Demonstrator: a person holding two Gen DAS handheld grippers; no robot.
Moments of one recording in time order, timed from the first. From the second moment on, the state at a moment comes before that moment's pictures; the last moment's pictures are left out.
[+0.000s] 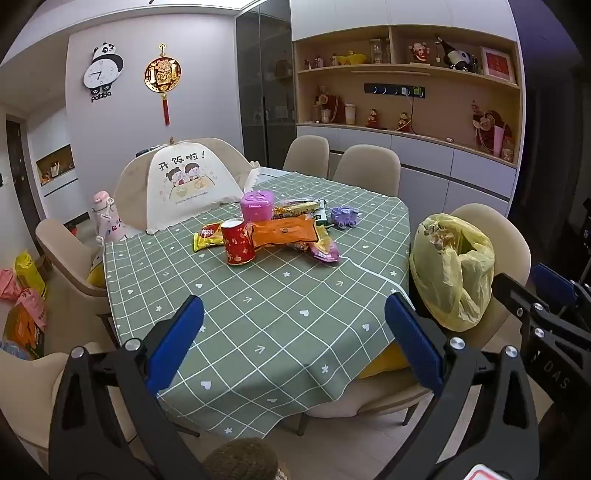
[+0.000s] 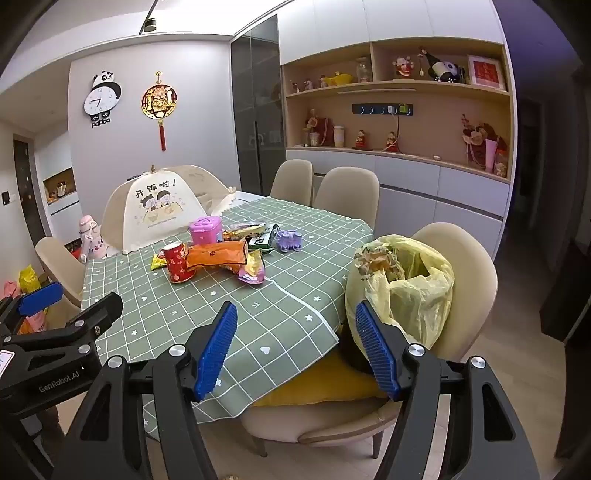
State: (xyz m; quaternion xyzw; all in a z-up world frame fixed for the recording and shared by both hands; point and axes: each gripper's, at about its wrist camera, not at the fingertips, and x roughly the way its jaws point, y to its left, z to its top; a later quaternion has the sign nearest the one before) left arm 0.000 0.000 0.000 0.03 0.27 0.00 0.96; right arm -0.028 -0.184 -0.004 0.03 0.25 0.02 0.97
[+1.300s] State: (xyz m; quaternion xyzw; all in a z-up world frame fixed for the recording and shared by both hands) left arm -0.002 0.000 0.000 0.02 0.26 -0.01 0.96; right arm -0.035 -0.190 -0.001 0.03 0.24 0.01 0.97
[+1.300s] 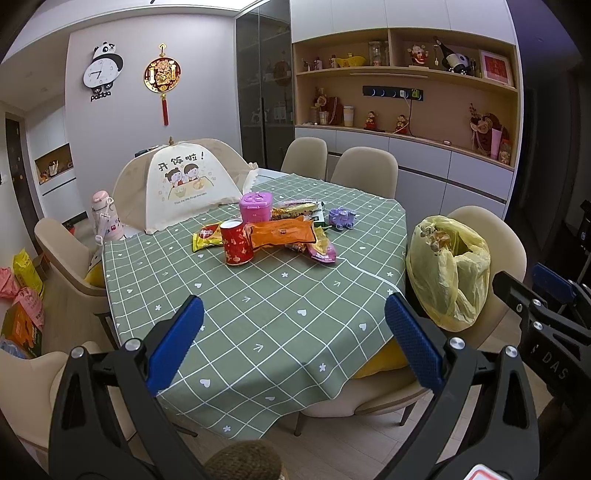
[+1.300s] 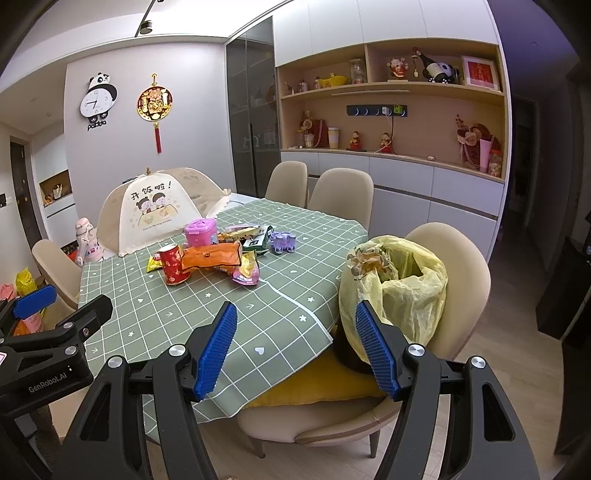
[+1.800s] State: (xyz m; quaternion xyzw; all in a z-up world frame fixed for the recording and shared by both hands) left arm 0.001 -0.001 0.003 0.02 0.26 -0.01 0.96; right arm -0.030 -0.191 -0.003 0.03 0.24 0.01 0.97
